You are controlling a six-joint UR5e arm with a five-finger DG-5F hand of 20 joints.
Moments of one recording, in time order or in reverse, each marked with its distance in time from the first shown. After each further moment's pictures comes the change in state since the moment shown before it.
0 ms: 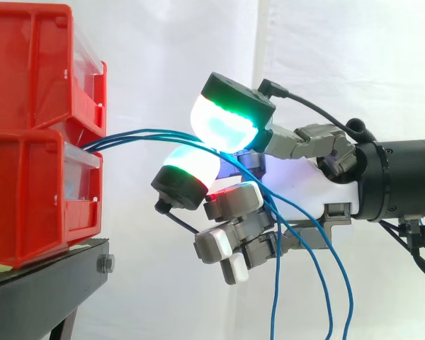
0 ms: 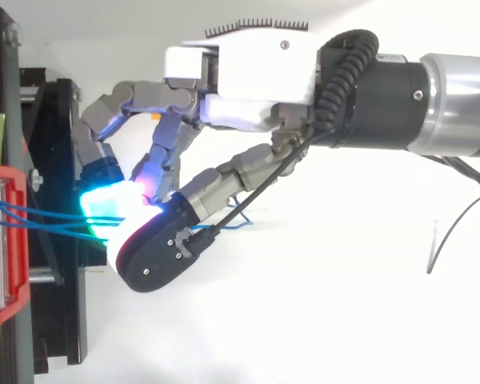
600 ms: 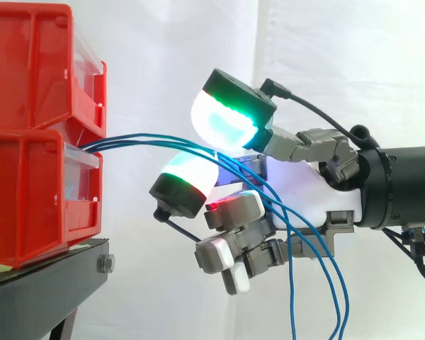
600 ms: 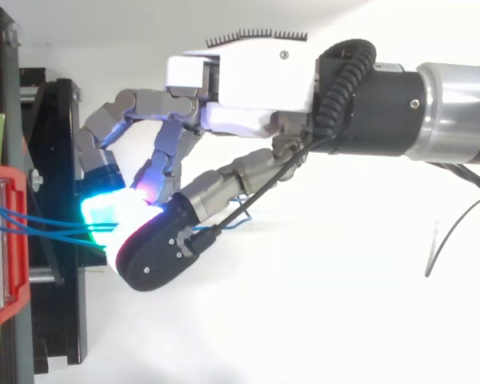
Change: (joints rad) arm 0.006 0.000 -0.016 0.017 0.010 0.001
